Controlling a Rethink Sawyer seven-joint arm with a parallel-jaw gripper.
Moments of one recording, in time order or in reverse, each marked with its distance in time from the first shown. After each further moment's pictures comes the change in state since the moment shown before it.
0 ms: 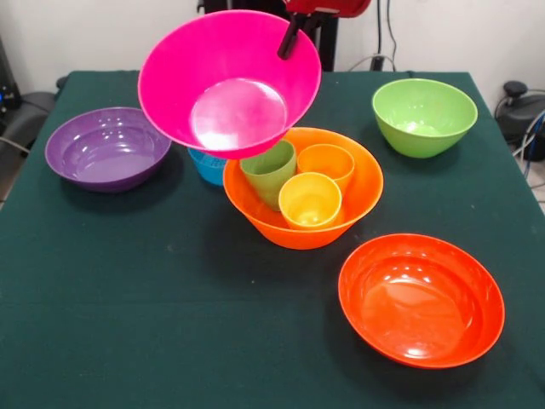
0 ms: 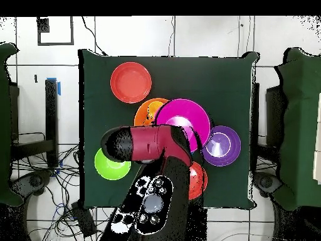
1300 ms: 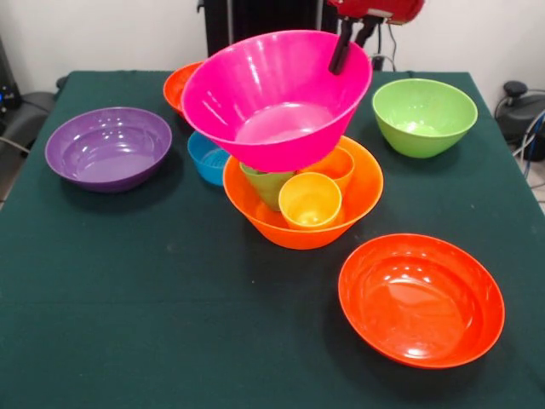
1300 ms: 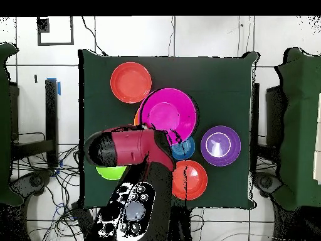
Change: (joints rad) arm 0.071 -0.020 0.005 0.029 0.053 -0.208 0.076
